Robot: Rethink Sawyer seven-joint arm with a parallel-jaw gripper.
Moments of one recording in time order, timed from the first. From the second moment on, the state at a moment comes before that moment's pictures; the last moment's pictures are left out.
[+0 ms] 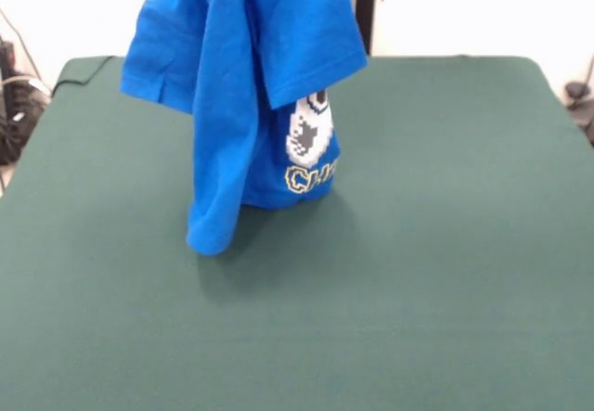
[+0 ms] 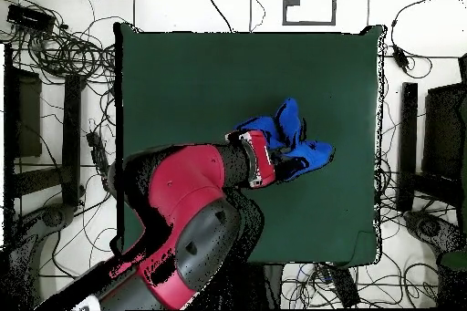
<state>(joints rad) 0.61 -0.12 -1.30 1.51 0.56 0.61 2.65</state>
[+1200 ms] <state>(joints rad) 0.64 -0.23 -1.33 1.71 0.37 0.61 2.65</state>
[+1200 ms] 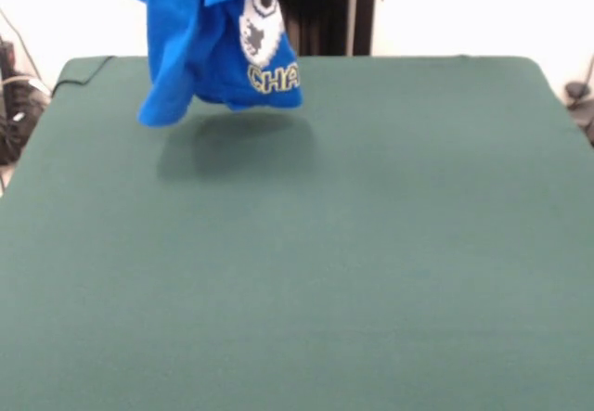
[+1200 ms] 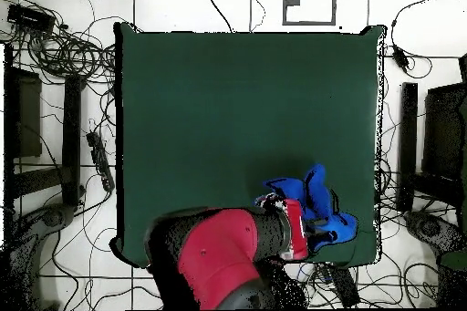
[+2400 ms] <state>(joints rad) 0.35 -0.29 -0.99 1.76 0.31 -0.06 2.65</state>
